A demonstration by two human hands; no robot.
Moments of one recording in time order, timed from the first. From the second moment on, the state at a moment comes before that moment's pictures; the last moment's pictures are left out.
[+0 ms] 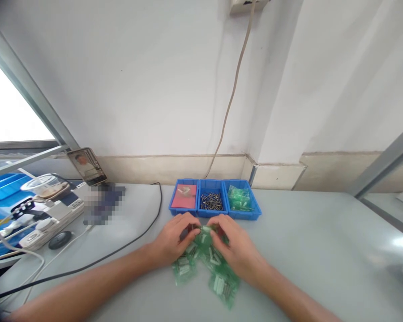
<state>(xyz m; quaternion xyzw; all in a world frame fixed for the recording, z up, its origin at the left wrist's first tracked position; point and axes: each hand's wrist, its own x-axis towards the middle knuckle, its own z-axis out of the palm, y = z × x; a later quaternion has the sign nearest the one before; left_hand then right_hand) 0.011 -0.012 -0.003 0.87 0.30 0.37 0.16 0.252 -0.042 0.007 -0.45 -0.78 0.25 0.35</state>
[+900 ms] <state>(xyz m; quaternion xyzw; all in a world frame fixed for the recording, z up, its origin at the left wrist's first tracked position) 0.011 -0.011 0.002 0.86 0.30 0.36 0.18 0.253 -0.043 0.008 -0.49 -0.74 0.28 0.36</state>
